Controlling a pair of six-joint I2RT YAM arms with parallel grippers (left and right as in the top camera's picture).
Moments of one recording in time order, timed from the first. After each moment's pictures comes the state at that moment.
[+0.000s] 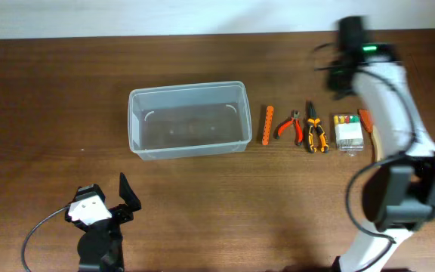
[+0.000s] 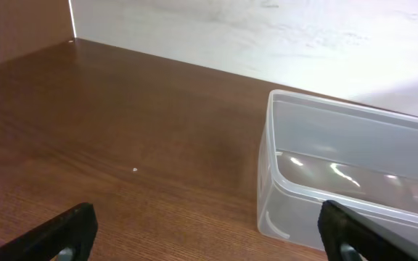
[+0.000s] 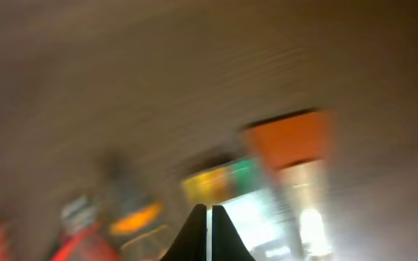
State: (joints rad) left arm -0.09 0.02 0.10 -0.29 -0.33 -0.22; right arm -0.08 1.98 1.84 -1.02 0.34 0.25
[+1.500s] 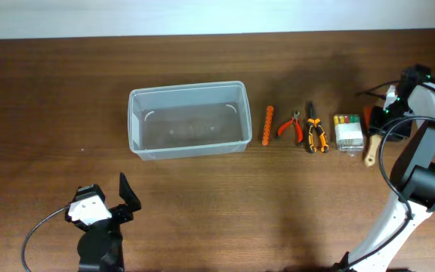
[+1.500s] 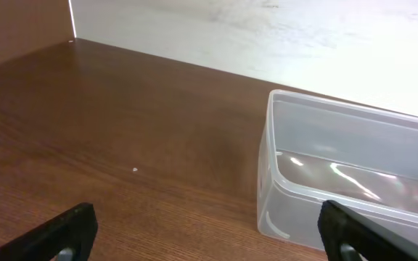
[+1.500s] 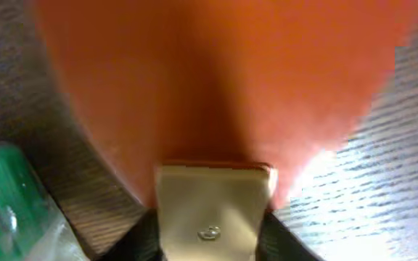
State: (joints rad) left arm -0.09 0.02 0.10 -0.29 -0.33 -0.22; right arm -0.43 2.27 1.75 -1.03 0.01 -0.05
